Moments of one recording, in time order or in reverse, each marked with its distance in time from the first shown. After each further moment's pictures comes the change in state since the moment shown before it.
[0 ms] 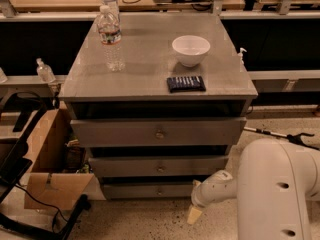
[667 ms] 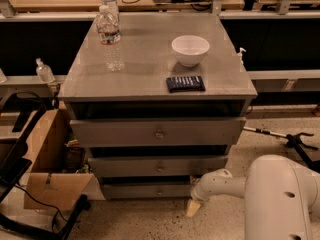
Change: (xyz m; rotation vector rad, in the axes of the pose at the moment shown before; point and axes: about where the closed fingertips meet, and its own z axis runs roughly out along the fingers) arm -0.001 -0.035 0.042 0.005 -0.058 -0.070
